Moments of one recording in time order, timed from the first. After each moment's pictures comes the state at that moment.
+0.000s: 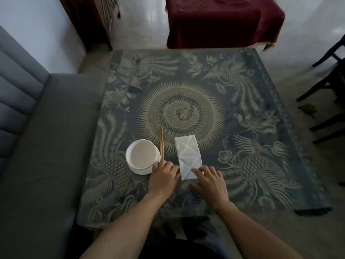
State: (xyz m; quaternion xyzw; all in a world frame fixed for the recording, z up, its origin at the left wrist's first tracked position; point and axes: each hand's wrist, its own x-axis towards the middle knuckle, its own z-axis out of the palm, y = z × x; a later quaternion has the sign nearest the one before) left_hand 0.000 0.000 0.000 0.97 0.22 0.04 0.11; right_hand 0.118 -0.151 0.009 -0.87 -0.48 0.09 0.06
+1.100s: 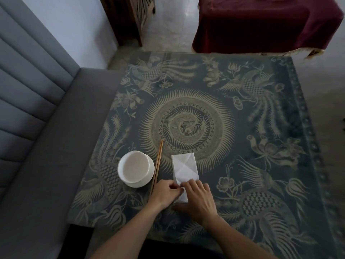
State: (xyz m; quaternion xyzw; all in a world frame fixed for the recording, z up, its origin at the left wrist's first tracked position) left_hand 0.061 -0.006 0.001 0.73 0.48 -0.08 0.48; right_hand 0.174 -0.120 -0.006 -0.78 -0.58 0.19 0.08
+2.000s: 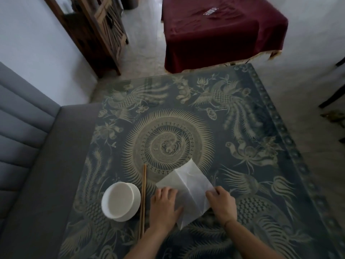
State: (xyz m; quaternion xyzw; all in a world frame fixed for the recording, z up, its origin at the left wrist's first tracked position) left_hand 0.102 -0.018 -0.010 0.94 0.32 -0.08 0.11; right_hand 0.255 -0.151 -0.002 -0.89 -0.05 0.31 0.34
